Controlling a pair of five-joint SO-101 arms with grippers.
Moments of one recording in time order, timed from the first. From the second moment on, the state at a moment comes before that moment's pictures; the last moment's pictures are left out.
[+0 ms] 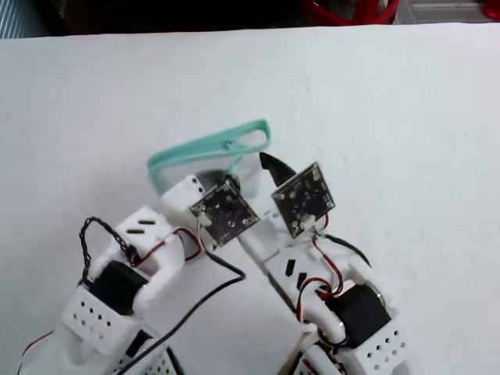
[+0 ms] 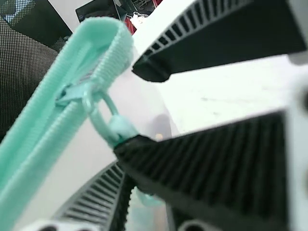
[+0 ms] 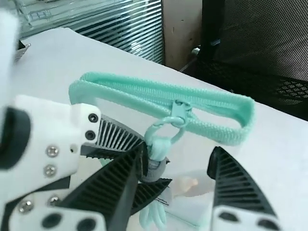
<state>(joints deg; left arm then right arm) 28.2 -67.6 61.5 44.5 -28.6 -39.6 -71.9 54.2 43.6 5.8</state>
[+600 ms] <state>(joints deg) 30.3 -73.1 64.4 44.3 -29.8 -36.0 -66.9 53.9 38.0 0.2</state>
